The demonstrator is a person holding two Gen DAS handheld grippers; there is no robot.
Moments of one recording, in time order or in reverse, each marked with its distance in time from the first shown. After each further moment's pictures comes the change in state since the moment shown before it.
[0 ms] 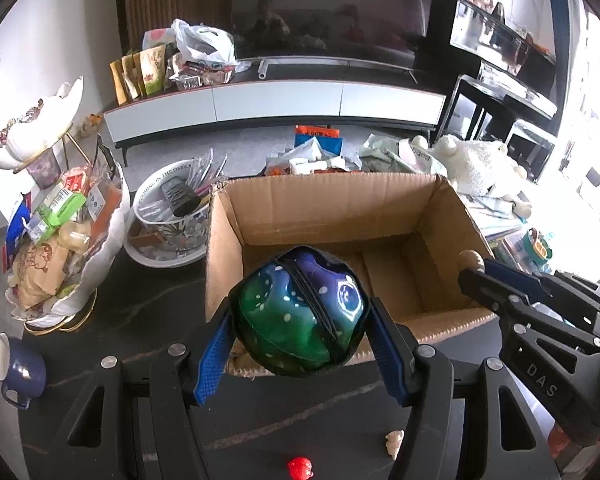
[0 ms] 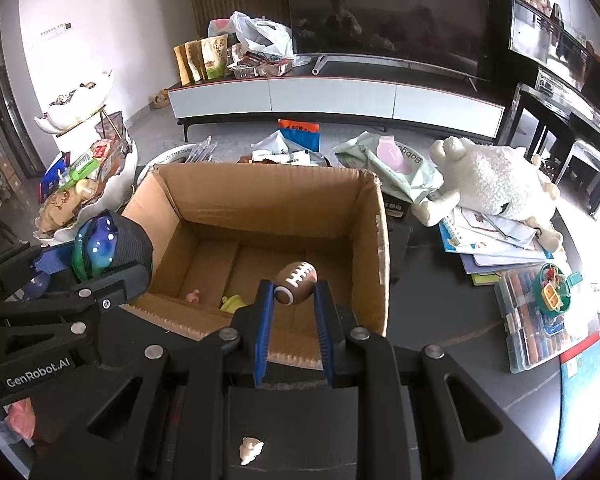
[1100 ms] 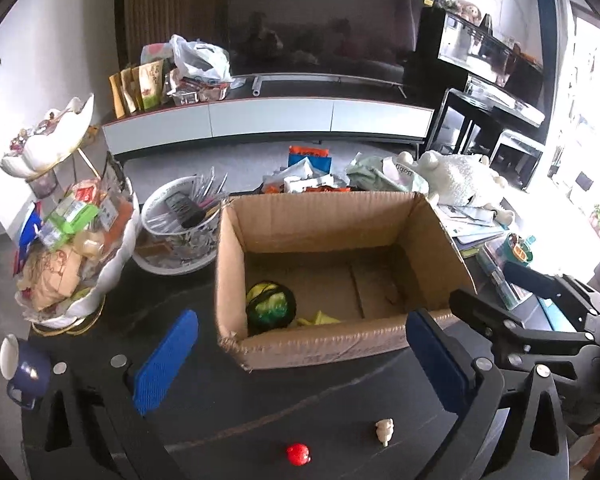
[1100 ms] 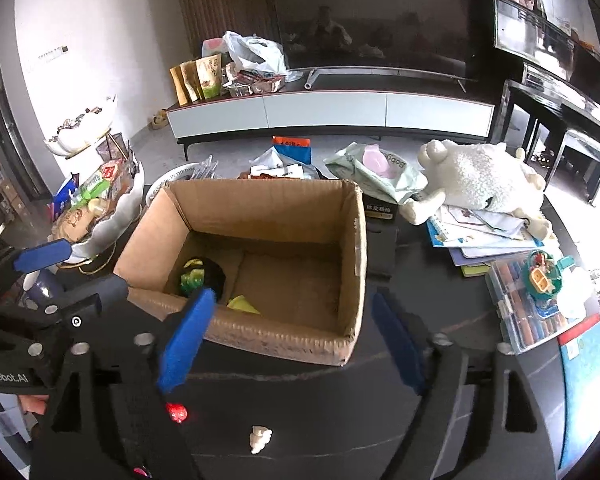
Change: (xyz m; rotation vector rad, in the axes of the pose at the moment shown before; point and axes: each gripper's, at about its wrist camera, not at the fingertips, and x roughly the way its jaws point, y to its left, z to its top) left arm -0.042 0.003 -0.009 0.001 -0.051 -0.044; right arm -0.038 -0.006 -0.013 0.053 -0.062 -0.002
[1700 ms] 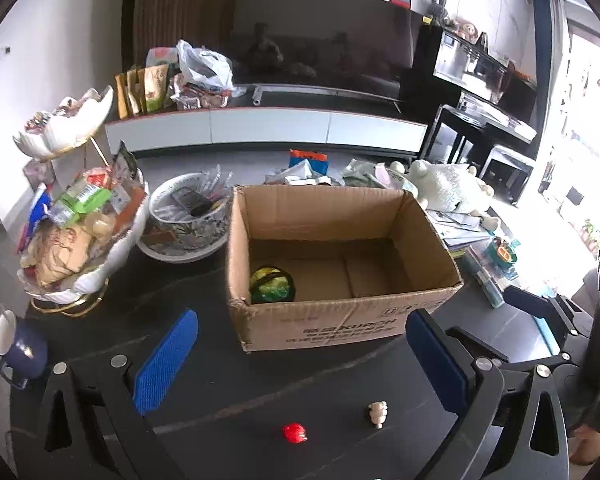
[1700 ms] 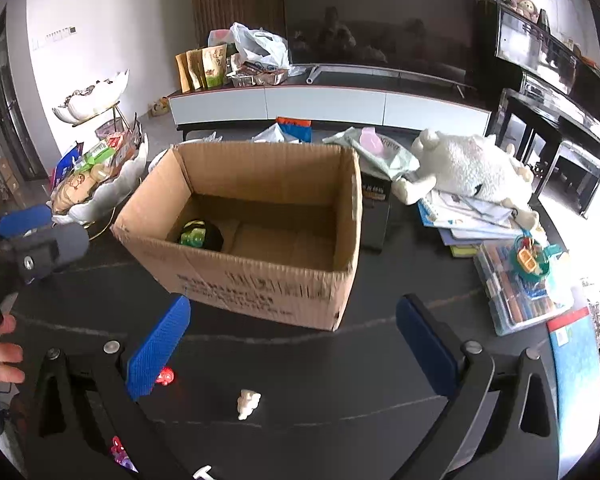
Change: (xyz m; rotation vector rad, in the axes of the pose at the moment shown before) left arm -0.029 0.011 -0.031 -0.023 -0.055 -0.021; right arm -0.013 0.004 -0.042 -0.053 0.013 -0.018
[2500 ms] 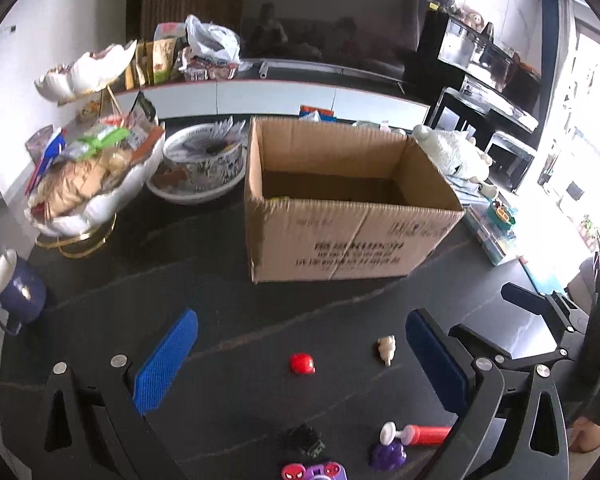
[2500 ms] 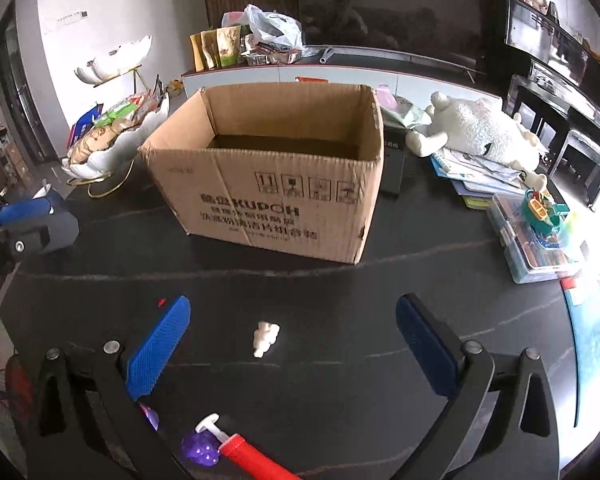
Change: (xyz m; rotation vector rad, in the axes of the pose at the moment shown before) left arm -0.016 0.015 -0.072 -0.047 0.077 -0.016; right arm -0.008 0.017 -0.069 -0.026 0.053 0.041
